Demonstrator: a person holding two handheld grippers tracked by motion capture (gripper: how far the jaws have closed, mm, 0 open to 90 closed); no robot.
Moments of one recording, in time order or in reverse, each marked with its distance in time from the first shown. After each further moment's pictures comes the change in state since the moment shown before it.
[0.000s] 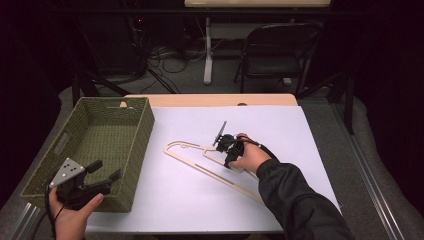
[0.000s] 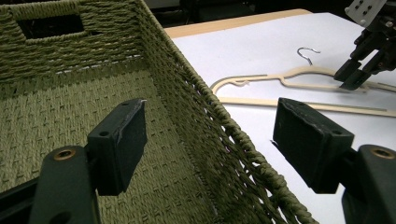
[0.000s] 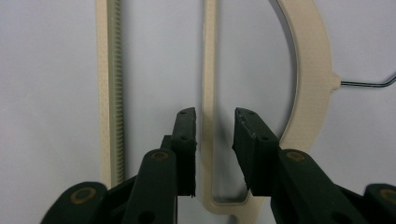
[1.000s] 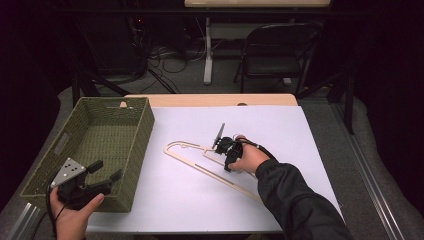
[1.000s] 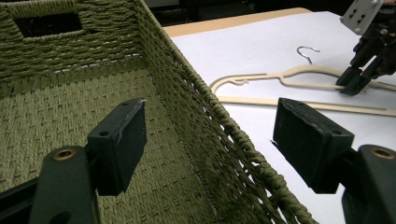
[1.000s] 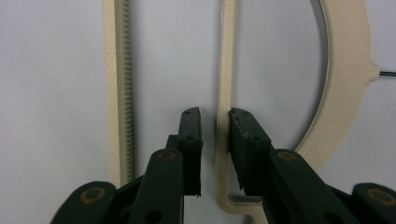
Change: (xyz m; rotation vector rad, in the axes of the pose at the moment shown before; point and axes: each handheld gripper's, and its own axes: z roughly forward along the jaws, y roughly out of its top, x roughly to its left) left arm -0.001 -0.001 0.001 0.003 -0.002 0.000; right arm 0.001 0.001 0.009 0.050 0.039 -0.010
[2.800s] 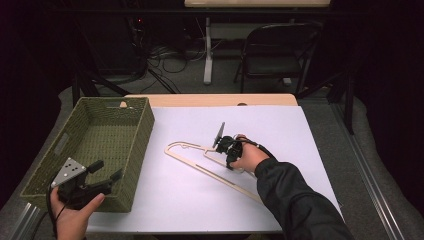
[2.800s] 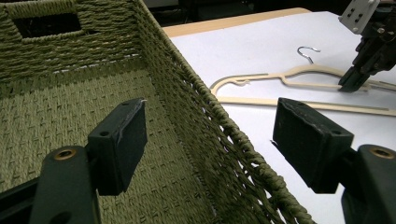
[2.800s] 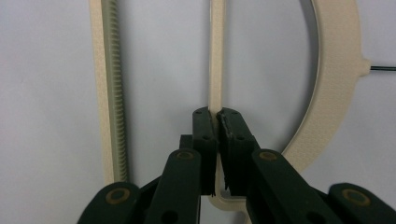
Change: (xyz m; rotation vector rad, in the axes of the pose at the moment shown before) left arm 0.000 0.000 0.001 0.001 -0.001 0.002; right arm -0.002 0.001 -0.002 0.036 -0.009 0.021
